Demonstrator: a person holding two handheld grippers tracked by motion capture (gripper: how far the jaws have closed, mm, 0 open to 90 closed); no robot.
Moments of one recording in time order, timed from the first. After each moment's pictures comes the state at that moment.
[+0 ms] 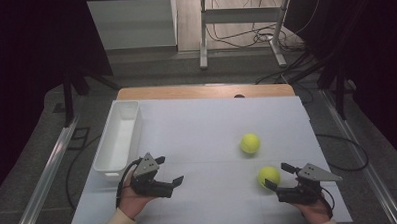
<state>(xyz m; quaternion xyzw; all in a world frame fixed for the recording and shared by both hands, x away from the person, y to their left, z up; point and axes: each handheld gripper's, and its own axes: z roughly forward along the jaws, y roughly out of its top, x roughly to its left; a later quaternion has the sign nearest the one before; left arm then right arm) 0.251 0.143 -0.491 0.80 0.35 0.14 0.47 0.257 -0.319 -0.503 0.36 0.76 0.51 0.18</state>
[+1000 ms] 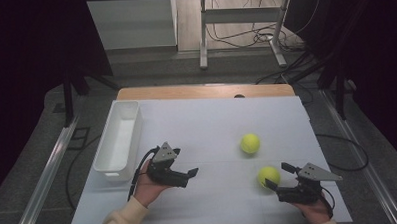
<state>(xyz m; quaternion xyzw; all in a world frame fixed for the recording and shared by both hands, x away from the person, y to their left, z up) 0.282 0.106 -0.479 0.82 0.33 0.12 0.46 0.257 -0.319 -0.502 0.36 0.76 0.51 0.18</state>
